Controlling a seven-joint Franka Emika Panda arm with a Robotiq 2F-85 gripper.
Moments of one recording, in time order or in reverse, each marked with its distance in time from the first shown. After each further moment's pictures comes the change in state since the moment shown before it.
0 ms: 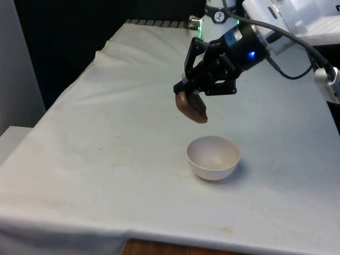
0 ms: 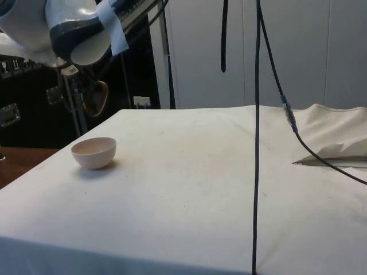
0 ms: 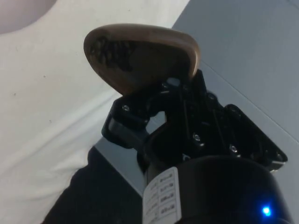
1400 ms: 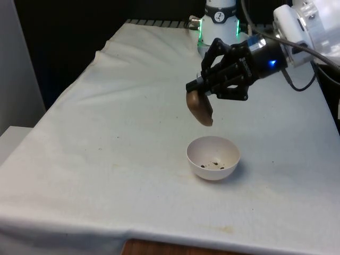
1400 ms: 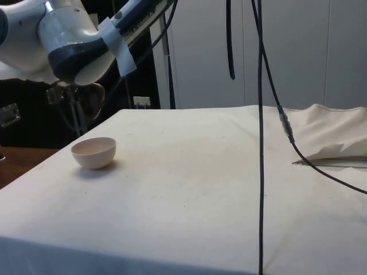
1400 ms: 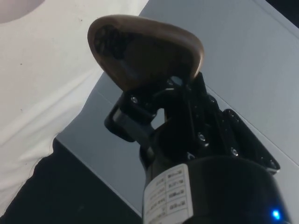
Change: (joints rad) arm 0.012 0.055 0.103 0.018 -0.208 -0.125 0.147
